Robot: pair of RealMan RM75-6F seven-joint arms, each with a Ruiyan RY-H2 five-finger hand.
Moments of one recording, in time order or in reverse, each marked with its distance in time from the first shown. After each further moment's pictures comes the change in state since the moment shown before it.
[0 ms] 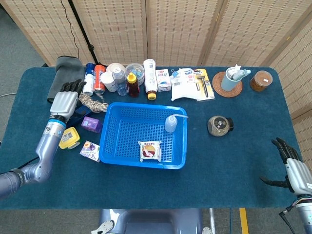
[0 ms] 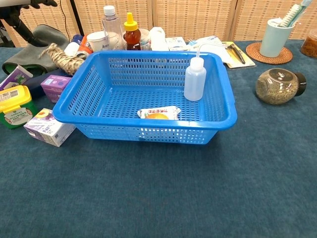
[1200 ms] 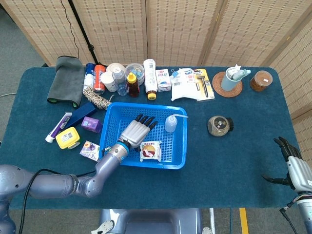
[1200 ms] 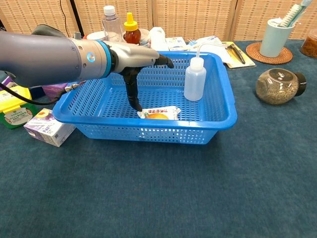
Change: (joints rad) left arm -0.363 -0.282 0.095 -0.149 -0.252 -0.030 0.415; right arm 0.019 -0.009 0.014 0.024 0.056 -0.042 0.002
